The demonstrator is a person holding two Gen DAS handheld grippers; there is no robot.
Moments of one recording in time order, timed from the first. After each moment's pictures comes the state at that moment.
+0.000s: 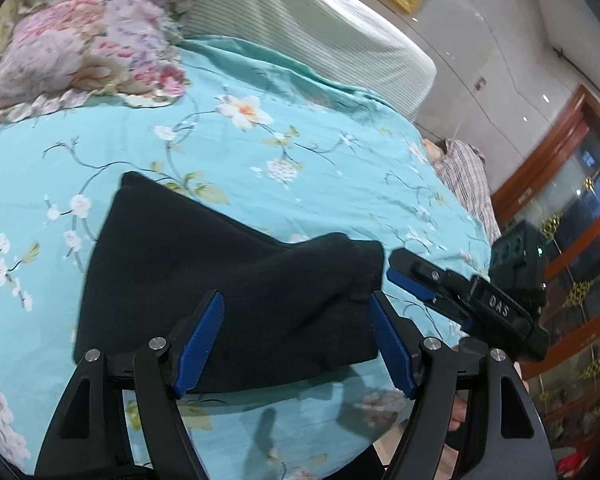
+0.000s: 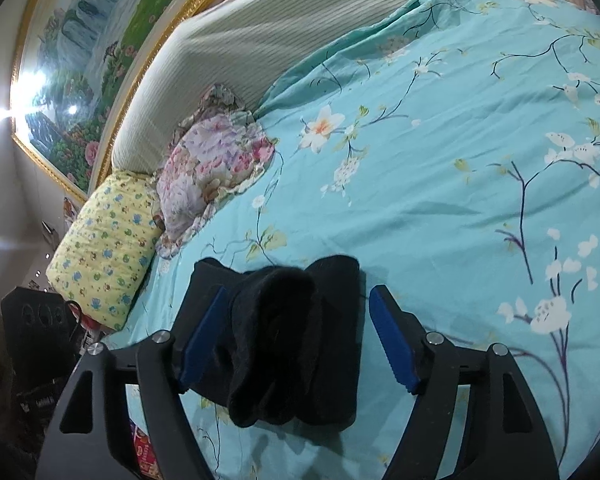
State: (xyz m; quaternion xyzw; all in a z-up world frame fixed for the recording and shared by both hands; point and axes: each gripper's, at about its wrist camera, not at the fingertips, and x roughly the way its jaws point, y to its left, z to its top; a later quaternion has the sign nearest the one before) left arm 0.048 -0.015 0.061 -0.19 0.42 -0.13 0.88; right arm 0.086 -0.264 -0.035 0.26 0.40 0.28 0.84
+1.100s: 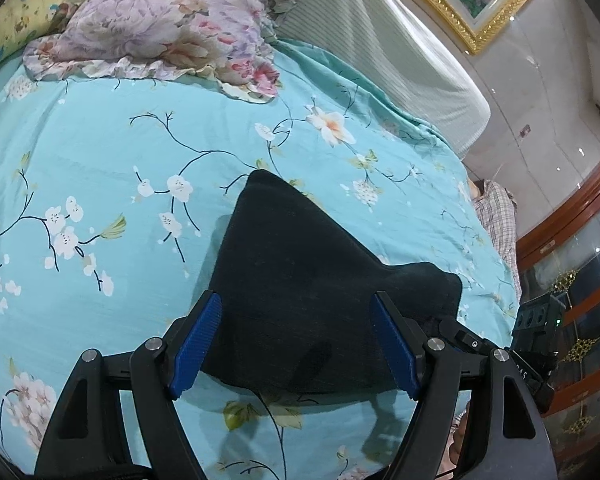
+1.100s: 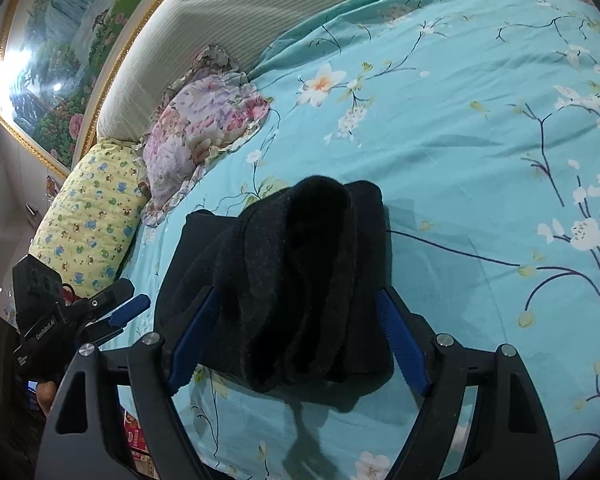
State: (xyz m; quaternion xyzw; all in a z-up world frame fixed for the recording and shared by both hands) left arm 0.040 0.065 0.040 -0.25 0.42 -0.05 0.87; right arm 0.059 -0.226 -0.054 0.23 0.44 0.26 0.83
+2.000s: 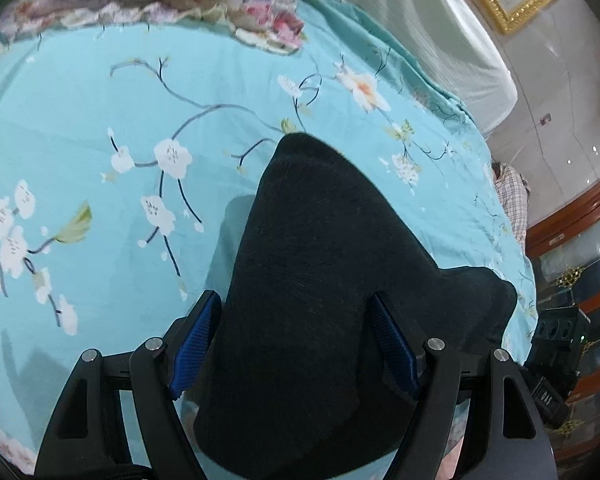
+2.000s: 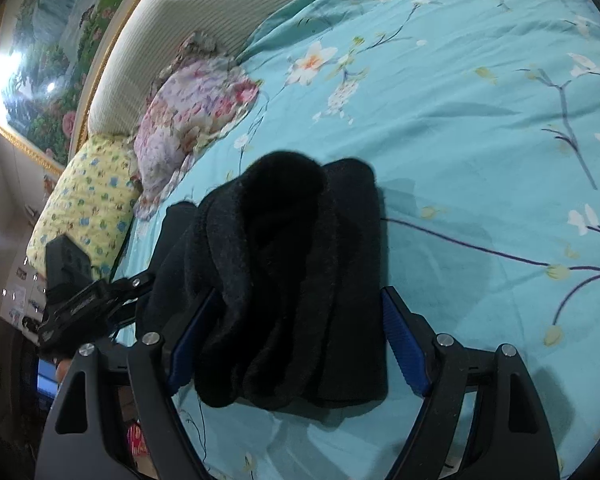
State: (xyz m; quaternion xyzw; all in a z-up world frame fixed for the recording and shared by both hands) left arm 0.101 0.069 -0.021 -0.27 0.48 -0.05 0.83; right arm 0.075 -0.217 -0.078 0.24 0.46 0.27 0.81
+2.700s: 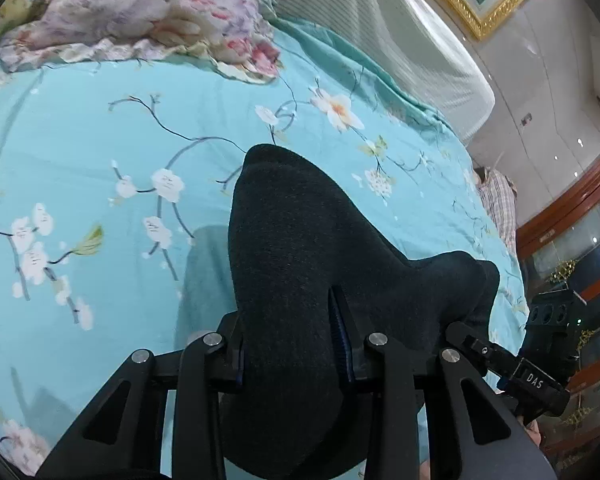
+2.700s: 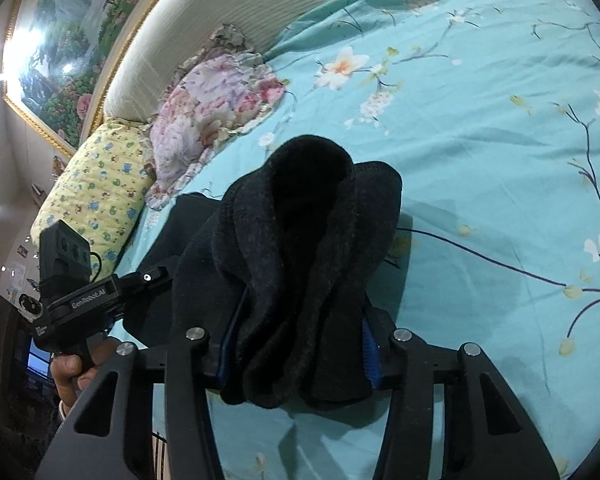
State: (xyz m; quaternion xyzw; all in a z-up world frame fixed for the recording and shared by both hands) left arm 0.076 0.068 0.012 -0.25 0.43 -0.06 0.86; right arm 0.071 -0.200 -0.060 0.21 0.44 0.29 0.82
